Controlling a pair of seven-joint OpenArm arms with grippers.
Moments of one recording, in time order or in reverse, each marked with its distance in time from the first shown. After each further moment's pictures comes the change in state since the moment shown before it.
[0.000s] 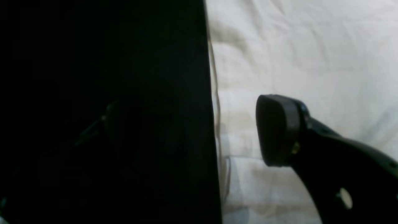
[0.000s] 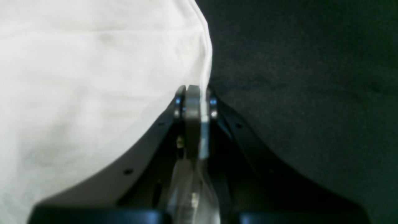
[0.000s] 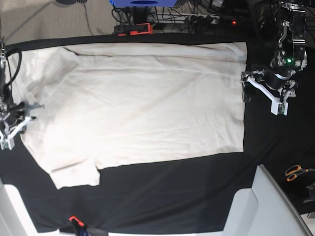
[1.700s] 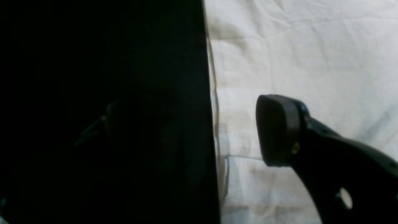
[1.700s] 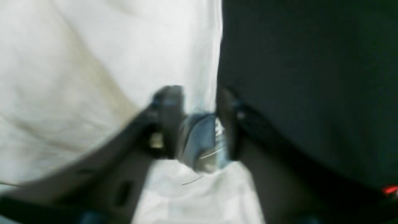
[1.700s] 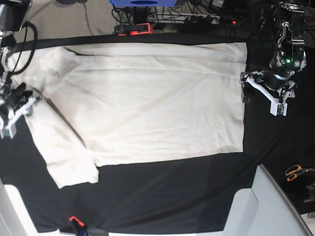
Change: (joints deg) left arm -0.5 0.1 0.5 0.0 0.2 0.0 0.0; right arm -31.4 -11.1 27.8 72.7 0.0 0.2 -50.3
